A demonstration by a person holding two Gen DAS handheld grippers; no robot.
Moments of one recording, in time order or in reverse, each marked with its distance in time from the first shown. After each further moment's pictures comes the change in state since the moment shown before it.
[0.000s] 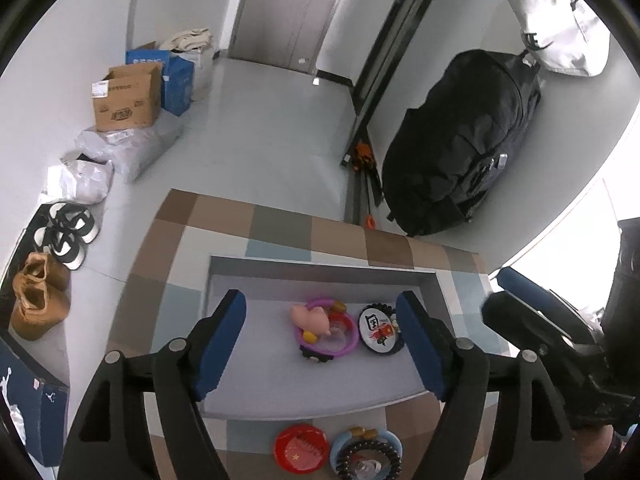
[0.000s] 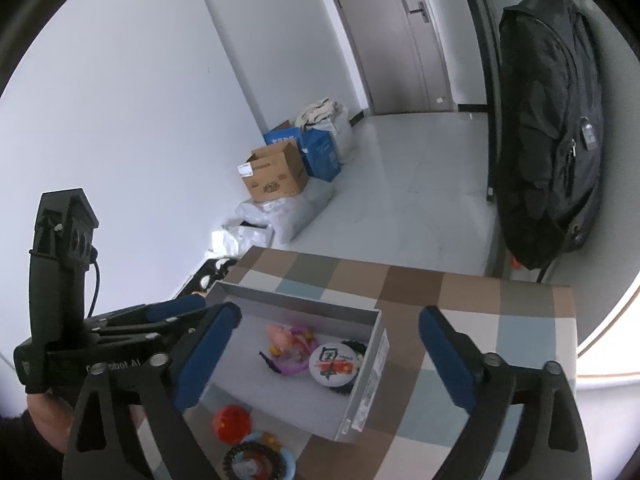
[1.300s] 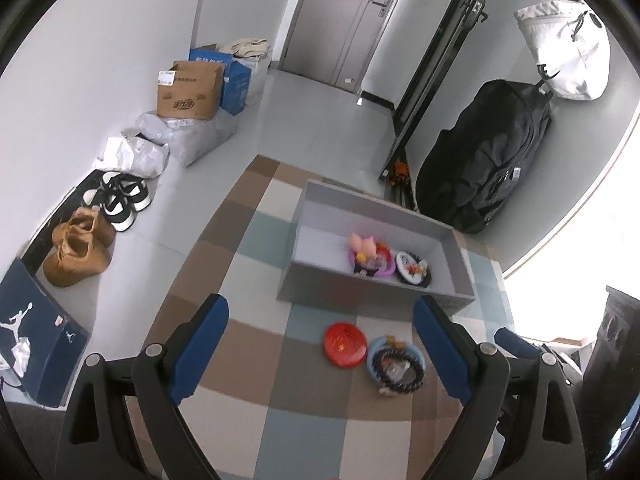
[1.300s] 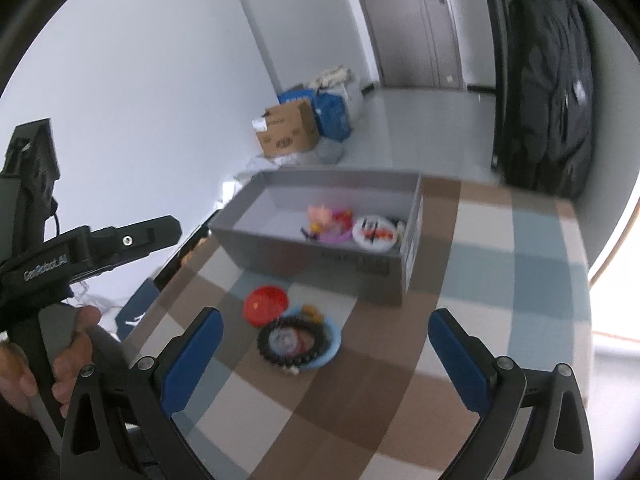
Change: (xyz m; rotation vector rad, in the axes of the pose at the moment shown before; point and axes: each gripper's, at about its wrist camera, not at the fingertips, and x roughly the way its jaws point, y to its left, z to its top) left arm -0.061 0.019 -0.065 -0.107 -0.073 0.104; right arm -0.026 0.037 -0.093 -0.043 0.120 -0.001
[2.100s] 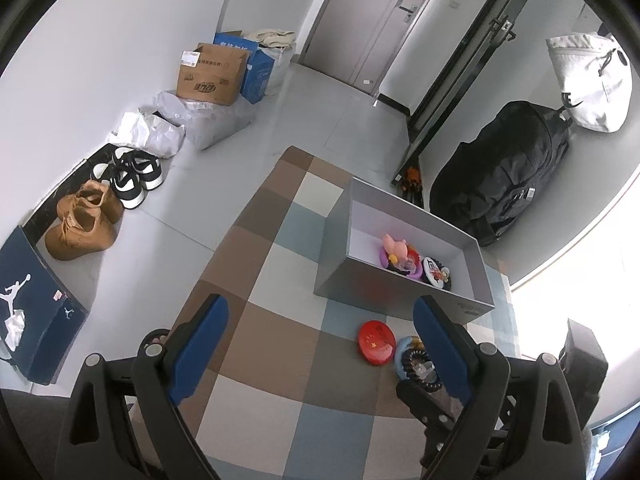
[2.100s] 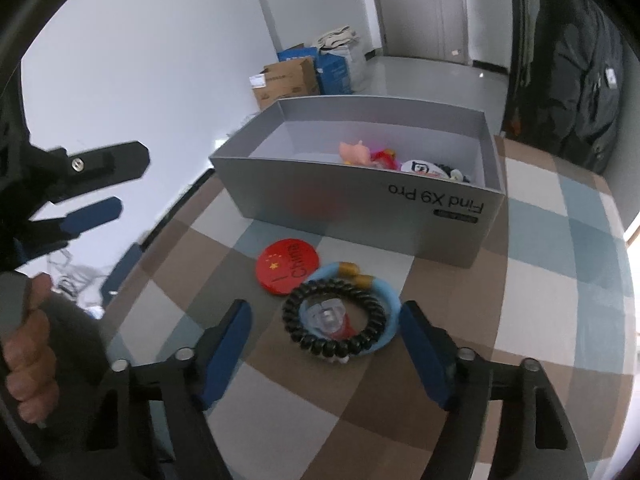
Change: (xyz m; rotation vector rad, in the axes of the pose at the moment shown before) left arm 0.000 0.038 0.000 -0.097 0.011 -0.010; right arm 0.050 0.041 -0.018 -0.053 0.113 -0.075
